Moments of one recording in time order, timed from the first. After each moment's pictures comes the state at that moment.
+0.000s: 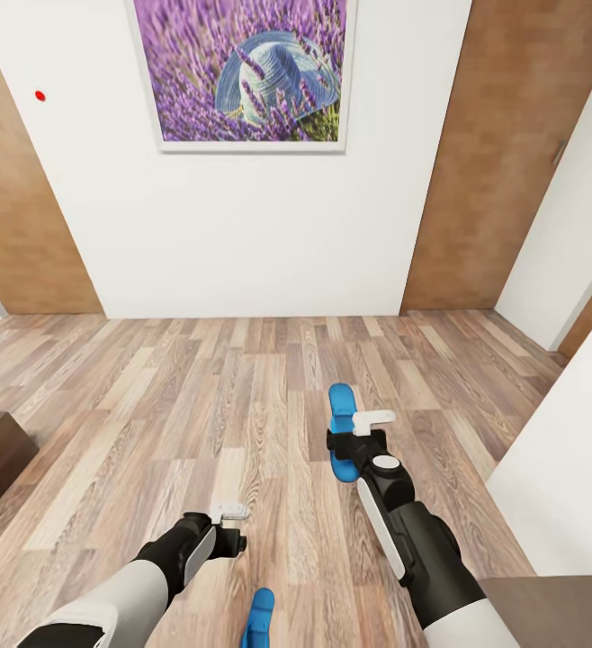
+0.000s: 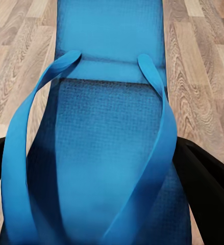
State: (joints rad) left arm -0.71 -0.10 -0.03 -0.27 0.02 0.46 0.03; right arm -0.50 0.14 0.24 -1.27 -0.03 0.57 -0.23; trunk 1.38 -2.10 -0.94
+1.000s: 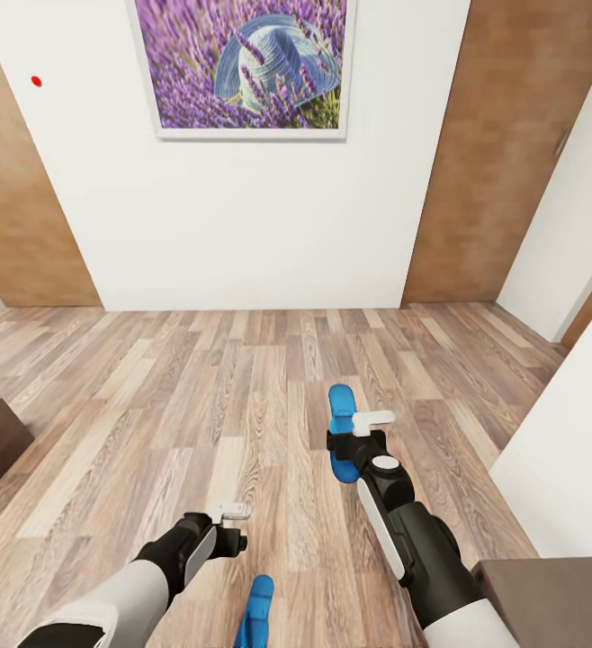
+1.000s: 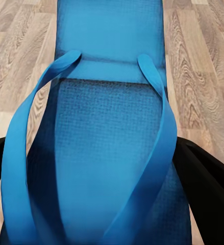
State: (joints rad) left arm -0.71 -0.10 -0.03 -0.27 0.02 0.46 0.03; right arm -0.50 0.14 0.24 -1.27 -0.03 0.57 -0.23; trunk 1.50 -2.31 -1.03
